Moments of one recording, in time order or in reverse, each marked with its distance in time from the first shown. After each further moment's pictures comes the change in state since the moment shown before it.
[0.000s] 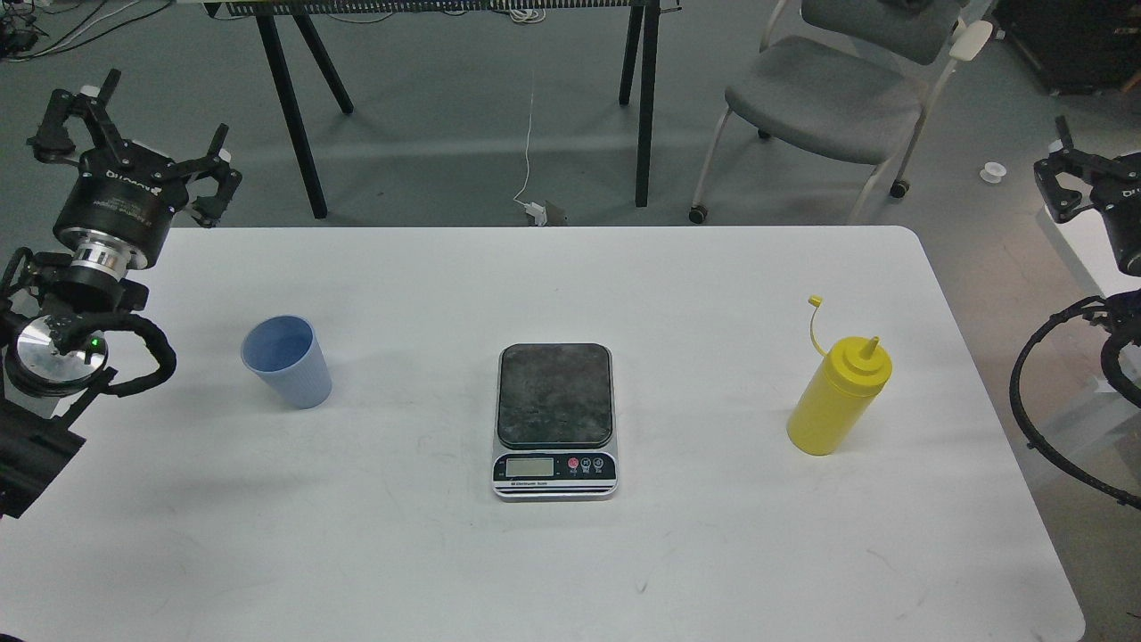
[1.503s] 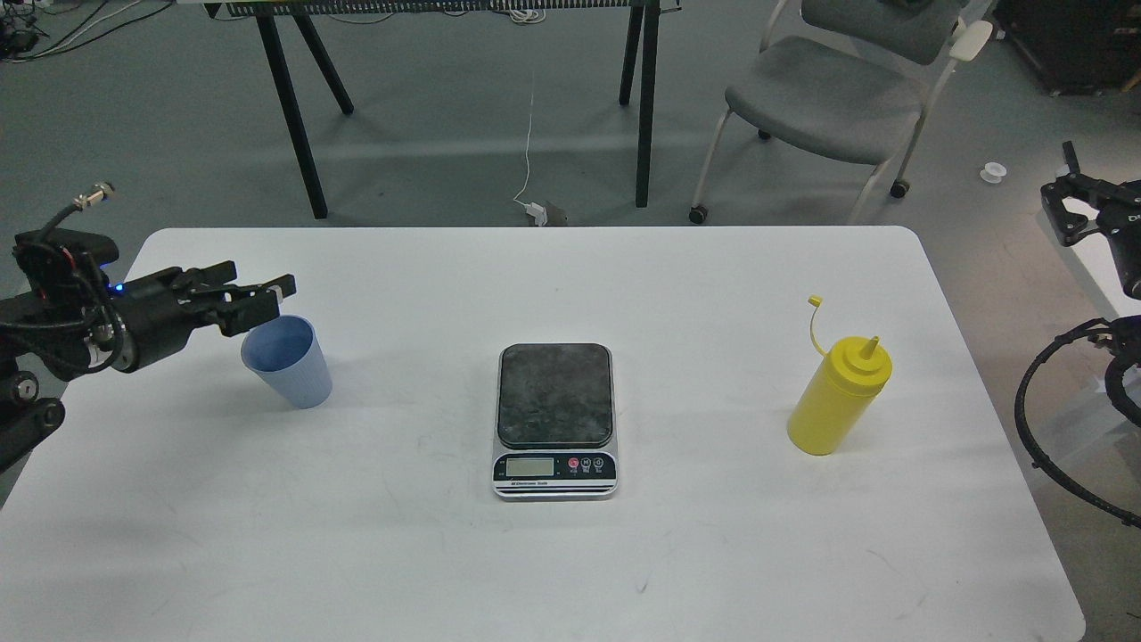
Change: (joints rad) left arm -0.030 0.246 0.442 -0.075 2.044 0.528 -0.157; right arm -0.053 -0.010 0.021 0.006 0.003 0.000 0.011
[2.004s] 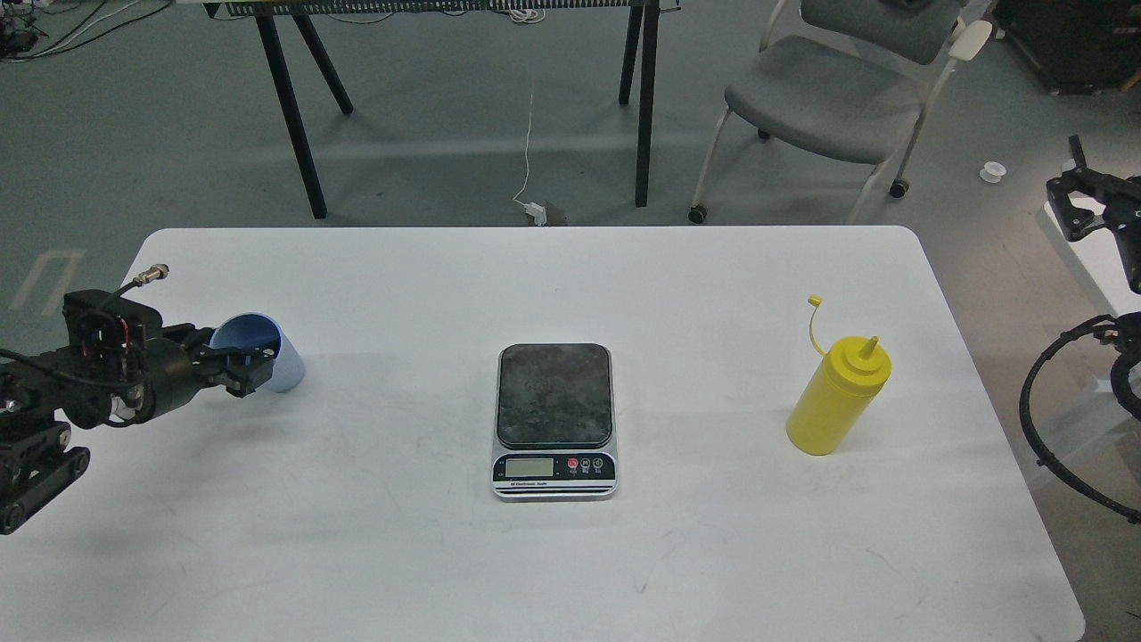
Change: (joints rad) left arm -0.035 -0.164 0.170 0.290 0.005 0.094 -0.008; right arm 0.000 -0.011 0.006 0.008 0.000 0.000 0.000
